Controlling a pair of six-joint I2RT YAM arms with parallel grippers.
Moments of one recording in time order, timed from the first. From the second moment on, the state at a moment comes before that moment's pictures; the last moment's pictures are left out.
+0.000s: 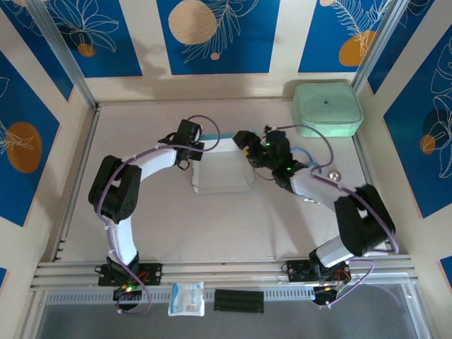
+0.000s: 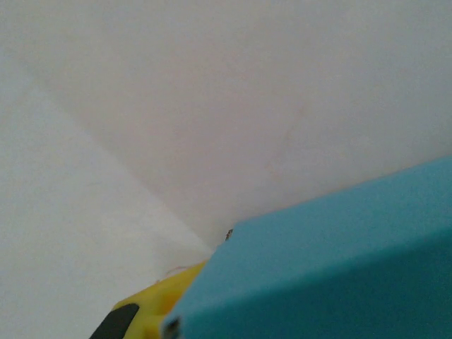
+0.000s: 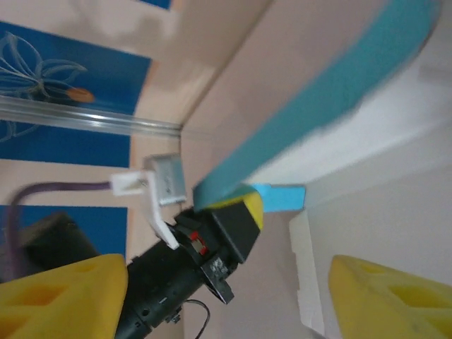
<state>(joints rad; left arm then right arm) -0.45 1.90 1.29 -0.29 -0.10 -0.09 0.45 1.45 0.83 0.28 -0.25 1.13</state>
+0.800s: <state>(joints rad) -0.40 1.91 1.37 -0.50 0.18 0.26 0.35 1.39 0.82 -0.06 -0.61 0.26</state>
